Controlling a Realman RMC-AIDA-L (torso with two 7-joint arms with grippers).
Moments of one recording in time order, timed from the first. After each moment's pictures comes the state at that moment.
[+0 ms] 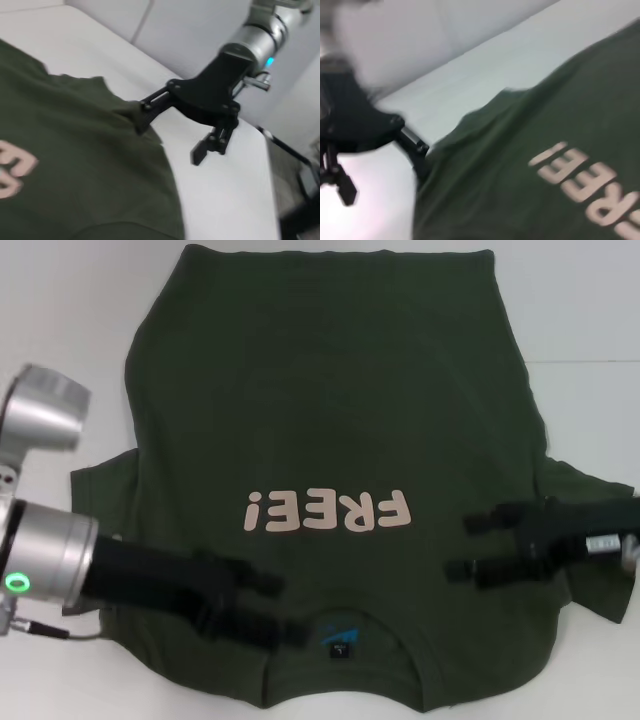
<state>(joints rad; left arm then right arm) -0.53 -2.13 0.88 1.00 2.15 1.78 -1.94 0.59 2.07 -0.71 -0.83 -2.24 -1.64 1.70</state>
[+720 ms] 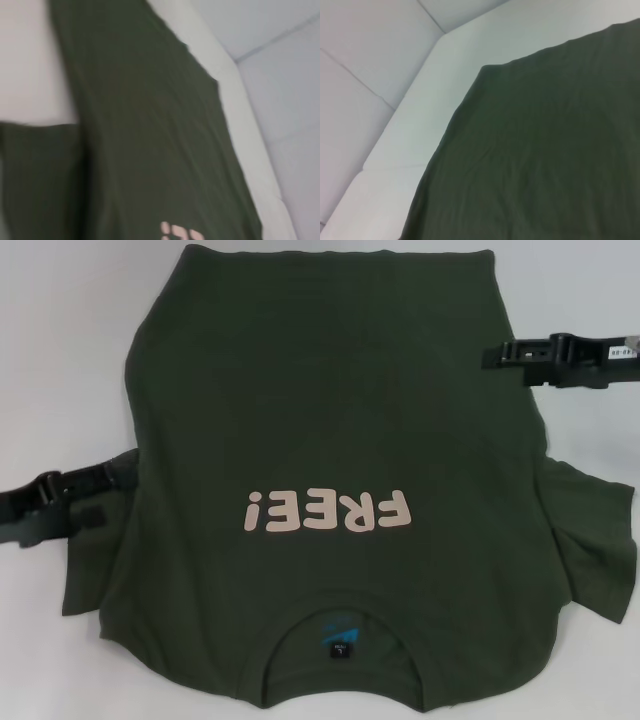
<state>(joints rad) -0.45 -2.07 0.48 0.89 2.18 1.52 -2.46 0.77 1.95 -0.66 -0.73 -2.22 -1.28 2.41</state>
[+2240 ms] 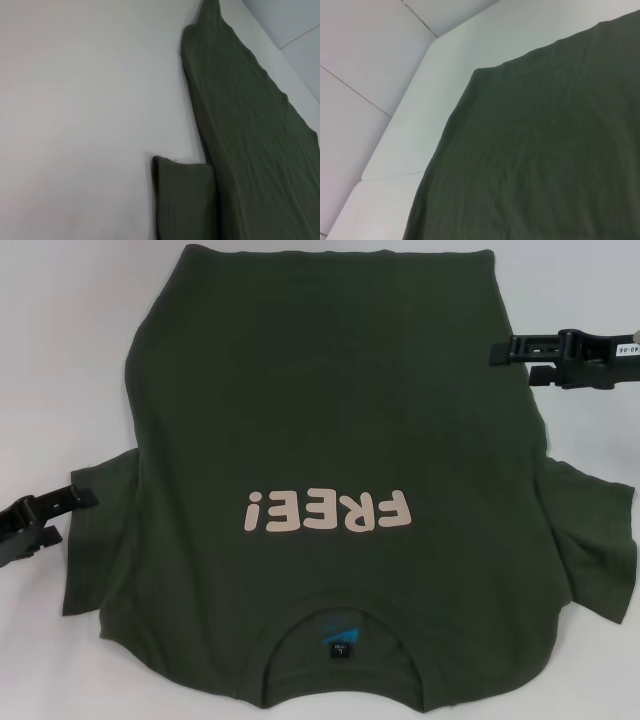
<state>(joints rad) -0.44 -2.06 0.42 0.72 2.23 1.21 -2.35 0.79 1.92 -0.64 -0.66 -2.21 -1.27 2.42</state>
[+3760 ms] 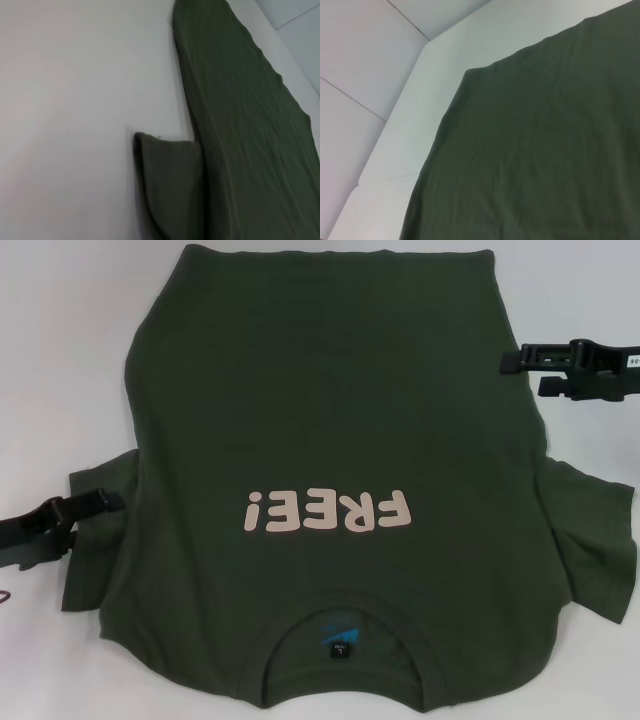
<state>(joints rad) -0.48 -2.05 0.45 0.65 2.23 1.20 -2.37 0.76 1.92 -0.62 -0.66 -2.21 -1.28 2.42</state>
